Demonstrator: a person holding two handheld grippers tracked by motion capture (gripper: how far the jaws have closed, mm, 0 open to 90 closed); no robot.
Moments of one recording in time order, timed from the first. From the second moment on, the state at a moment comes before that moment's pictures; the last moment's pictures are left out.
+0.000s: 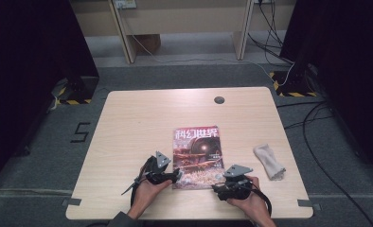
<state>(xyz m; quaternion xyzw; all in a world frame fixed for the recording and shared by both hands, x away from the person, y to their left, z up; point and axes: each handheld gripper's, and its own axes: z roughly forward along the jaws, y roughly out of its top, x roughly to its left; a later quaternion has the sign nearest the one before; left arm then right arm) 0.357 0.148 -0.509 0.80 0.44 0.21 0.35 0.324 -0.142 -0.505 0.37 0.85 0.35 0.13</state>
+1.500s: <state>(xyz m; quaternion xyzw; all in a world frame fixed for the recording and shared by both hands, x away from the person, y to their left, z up) 0.280 0.165 -0.503 0.84 0.39 0.15 0.36 0.342 -0.258 -0.475 0.49 0.76 0.34 0.25</state>
